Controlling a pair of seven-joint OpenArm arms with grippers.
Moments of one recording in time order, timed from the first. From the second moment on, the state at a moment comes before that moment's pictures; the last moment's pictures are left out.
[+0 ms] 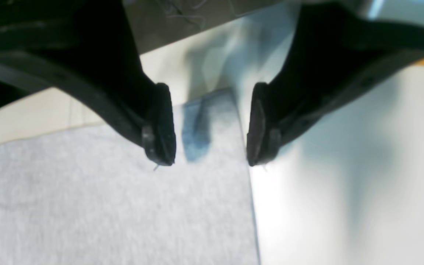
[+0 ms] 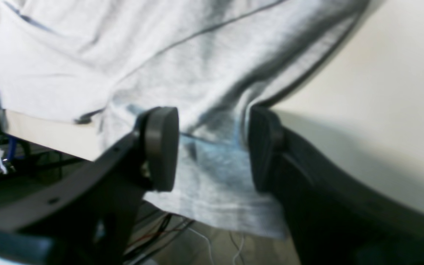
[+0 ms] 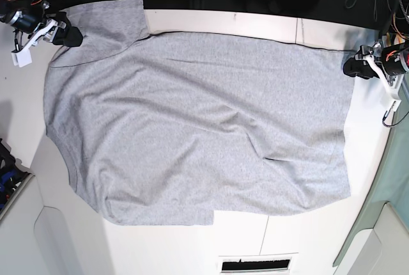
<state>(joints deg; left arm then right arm) 8.0 -34.6 -17.1 62.9 -42.1 -38.3 48.9 -21.2 22.5 19.8 73.8 53.3 32.3 -54.0</state>
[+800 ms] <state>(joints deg) 7.6 -30.5 -17.3 59.5 -51.3 -39.7 54.9 -21.2 21.3 19.5 75.3 54.3 32.5 -57.1</state>
